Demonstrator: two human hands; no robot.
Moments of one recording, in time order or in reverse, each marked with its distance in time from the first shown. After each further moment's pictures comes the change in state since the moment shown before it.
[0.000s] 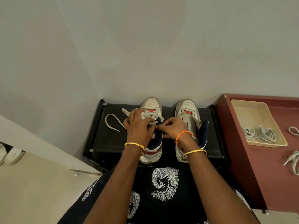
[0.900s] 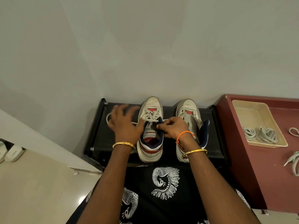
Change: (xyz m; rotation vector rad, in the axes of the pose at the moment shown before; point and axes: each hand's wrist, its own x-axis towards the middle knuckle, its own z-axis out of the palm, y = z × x) left_hand -0.002 -0.016 -0.026 -0.193 0.186 -0.226; right_hand 0.004 0.005 0.003 -0.002 0.013 -0.012
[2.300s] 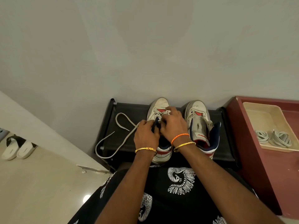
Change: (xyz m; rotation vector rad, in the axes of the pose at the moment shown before) left_hand -0.020 0.000 0.030 -0.001 -0.143 -0.097; right_hand 0.003 -0.011 0.034 -0.840 0.223 -0.577
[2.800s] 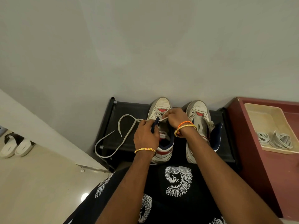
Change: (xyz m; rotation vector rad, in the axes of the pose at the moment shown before) left_hand 0.000 -0.004 0.000 -0.049 0.007 0.007; right_hand 0.027 -0.002 -0.020 0.547 -0.258 0.432
